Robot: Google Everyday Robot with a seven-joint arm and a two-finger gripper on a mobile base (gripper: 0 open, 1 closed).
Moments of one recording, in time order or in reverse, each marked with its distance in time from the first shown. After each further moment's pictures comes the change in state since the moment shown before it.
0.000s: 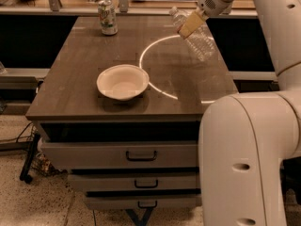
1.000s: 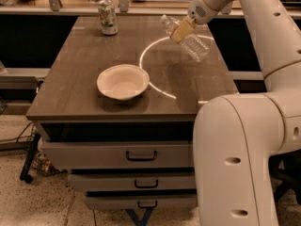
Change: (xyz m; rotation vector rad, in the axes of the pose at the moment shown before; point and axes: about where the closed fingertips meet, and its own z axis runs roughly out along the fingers) arm -0.007 0.025 0.033 -0.116 -0.025 -0.020
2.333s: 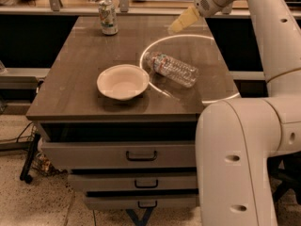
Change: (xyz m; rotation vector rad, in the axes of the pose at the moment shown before) arm -0.021 -0.040 -0.011 0.109 -0.154 0.094
